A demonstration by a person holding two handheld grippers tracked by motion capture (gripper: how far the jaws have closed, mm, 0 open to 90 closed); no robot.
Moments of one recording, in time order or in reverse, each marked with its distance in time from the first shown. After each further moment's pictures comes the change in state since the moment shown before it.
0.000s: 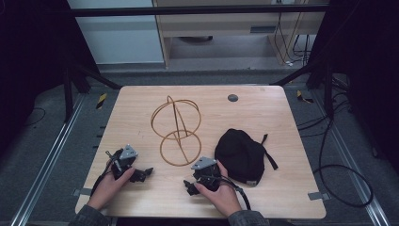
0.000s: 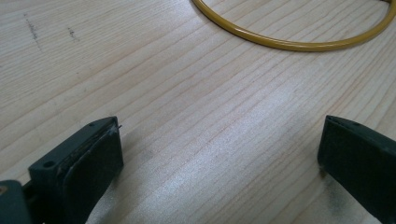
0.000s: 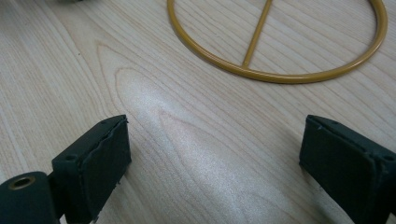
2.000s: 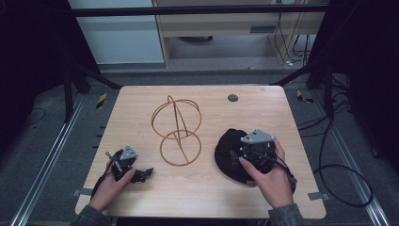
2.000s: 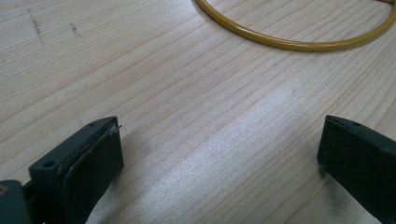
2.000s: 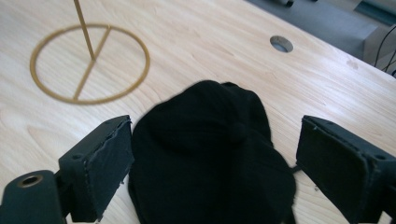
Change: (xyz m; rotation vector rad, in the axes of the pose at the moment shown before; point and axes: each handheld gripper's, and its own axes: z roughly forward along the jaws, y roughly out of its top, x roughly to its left) left arm -0.004 -0.001 -0.001 -0.002 0.019 -0.020; right arm -0.080 0.037 -0.165 -0.019 -0.353 0.058
